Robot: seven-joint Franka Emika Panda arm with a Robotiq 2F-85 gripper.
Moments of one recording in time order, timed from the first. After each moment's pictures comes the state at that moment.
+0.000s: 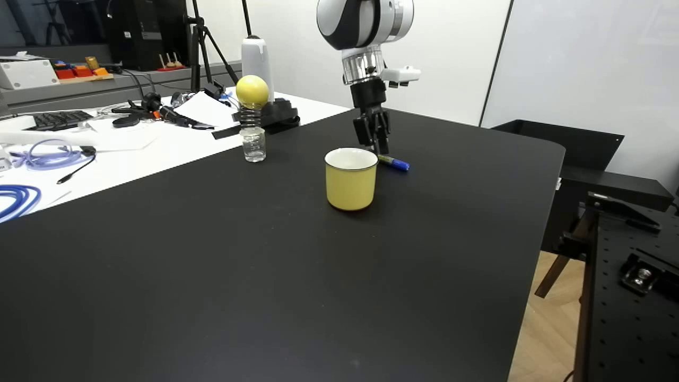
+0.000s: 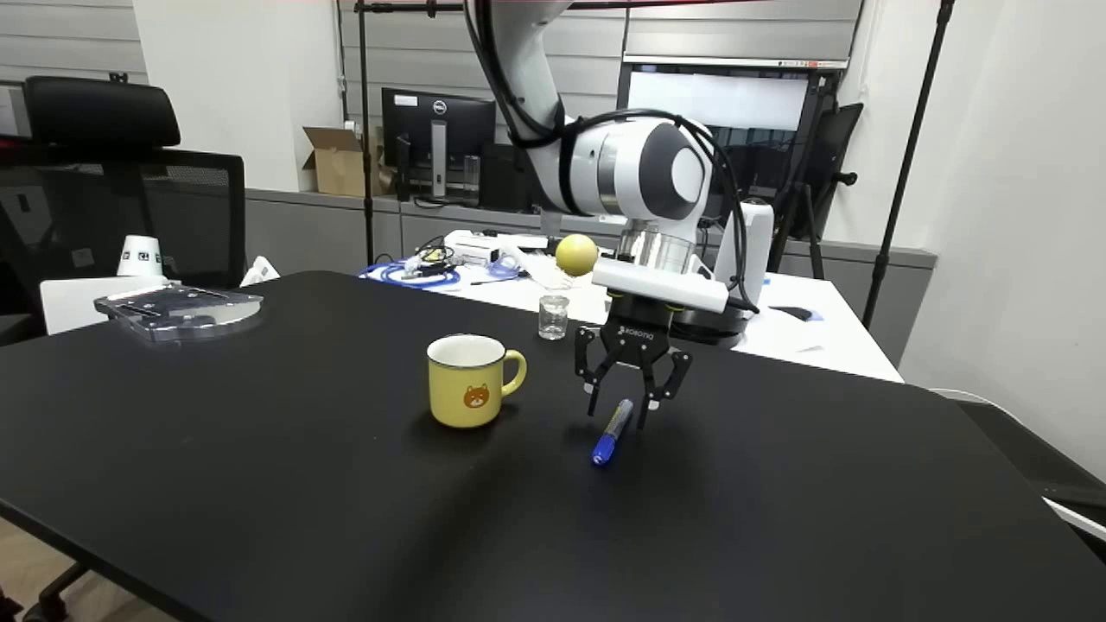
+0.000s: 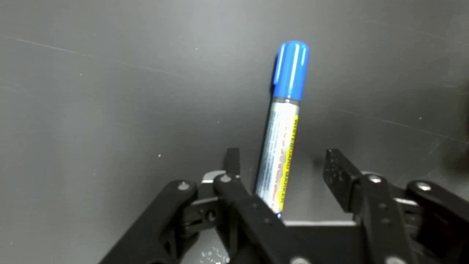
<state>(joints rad) -0.28 0.84 -0.06 -1.53 -0.02 2.06 -0.48</state>
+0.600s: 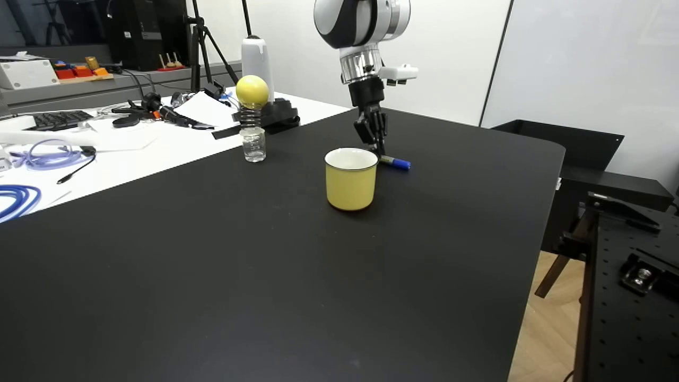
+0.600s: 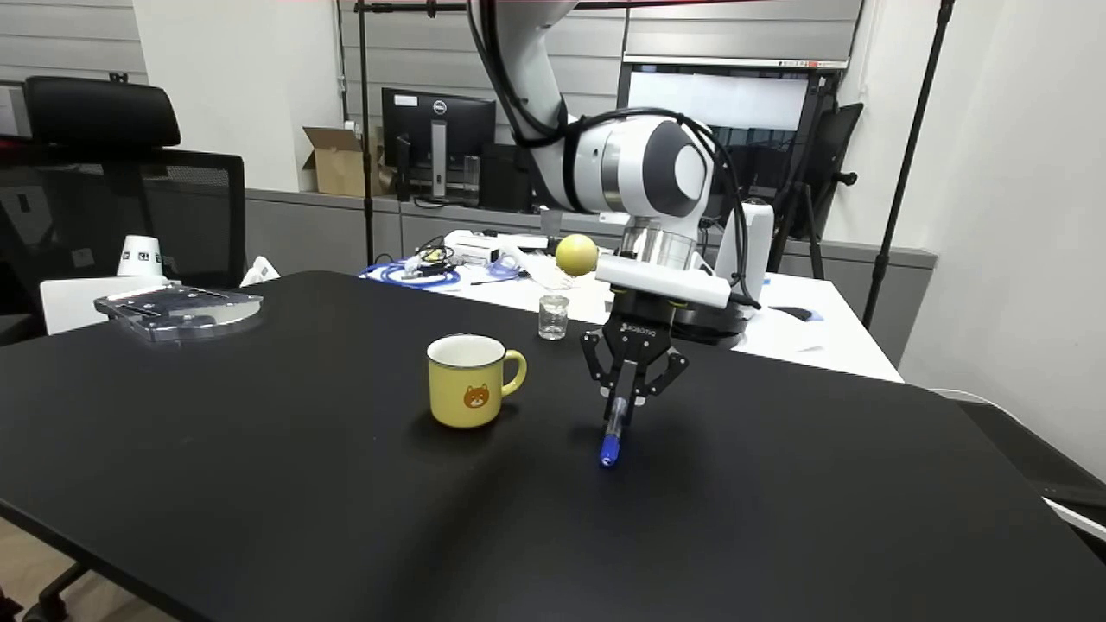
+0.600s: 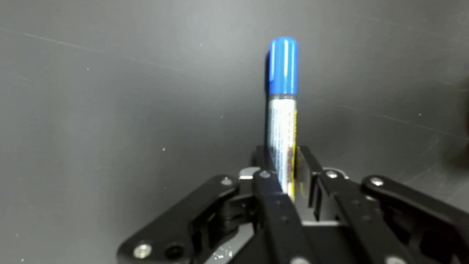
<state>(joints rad) -0.28 0.86 -0.06 -1.48 -0.02 2.02 -0.48</state>
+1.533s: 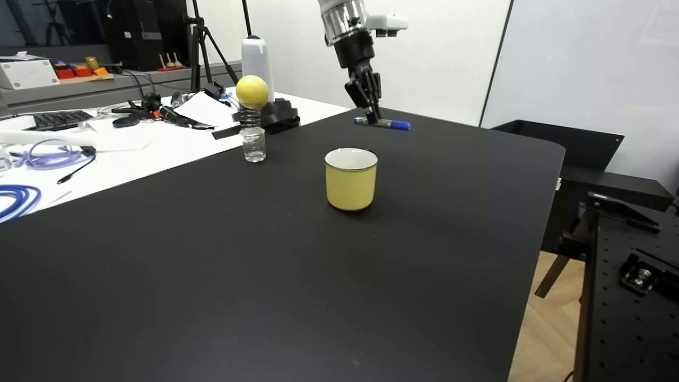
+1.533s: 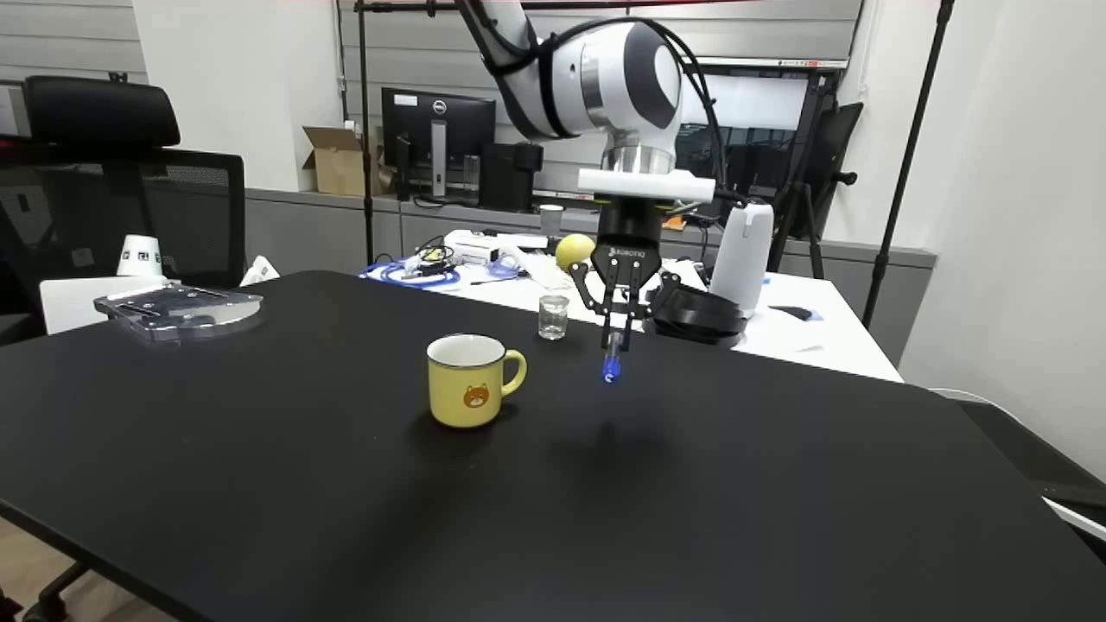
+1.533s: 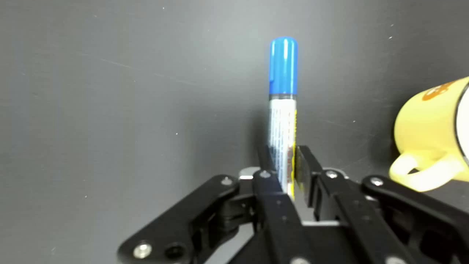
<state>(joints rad) -0.20 0.72 -0.06 -1.47 -0.13 1.86 -0.41</state>
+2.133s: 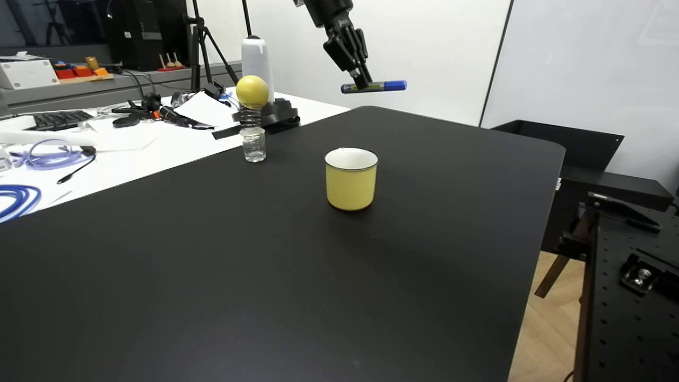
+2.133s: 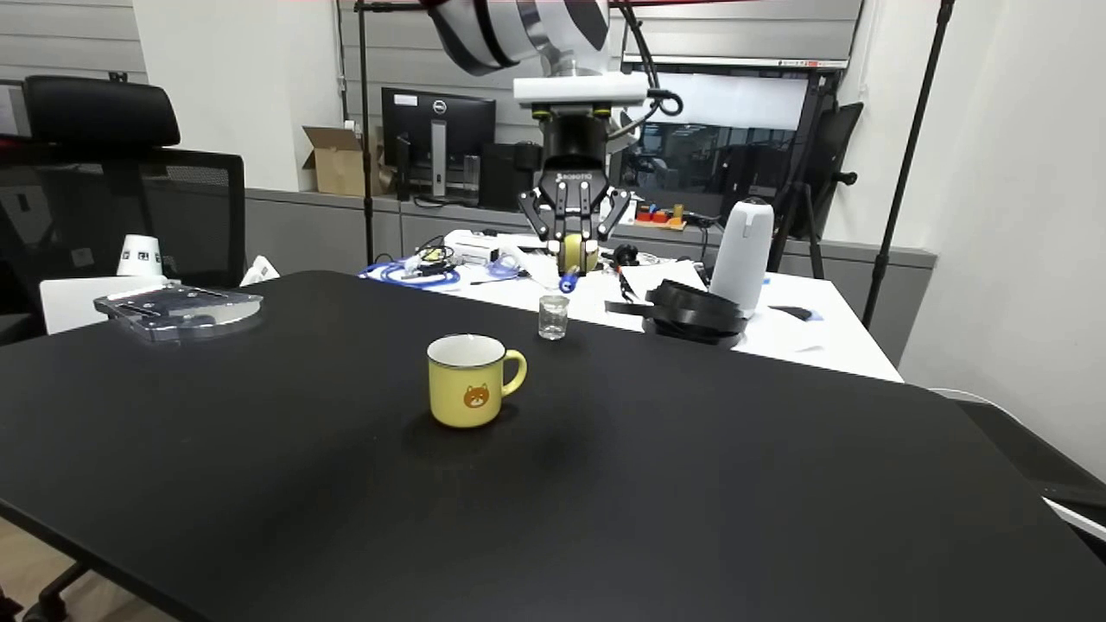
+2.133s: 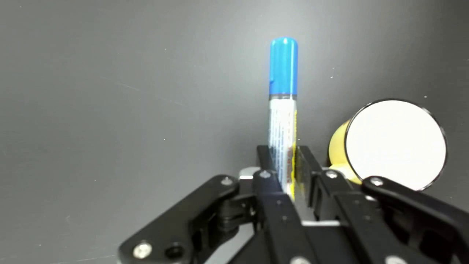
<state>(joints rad) -0.07 0.60 -0.06 -1.47 -0.23 1.67 -0.33</state>
